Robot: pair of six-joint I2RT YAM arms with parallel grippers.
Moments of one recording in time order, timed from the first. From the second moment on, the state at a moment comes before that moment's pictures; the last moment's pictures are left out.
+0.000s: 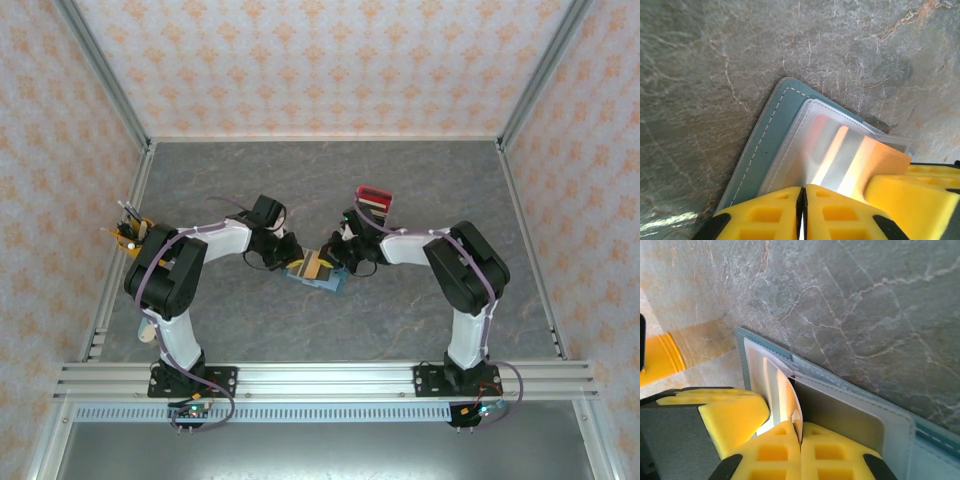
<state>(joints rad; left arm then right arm) -0.36 1.83 1.01 -0.37 0.48 -0.80 0.59 1.88 0.99 -0.04 -0.55 1.06</state>
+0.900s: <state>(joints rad) -0.28 1.64 1.06 -0.57 0.39 -0.75 0.43 1.62 1.23 -0.44 -0.44 0.55</state>
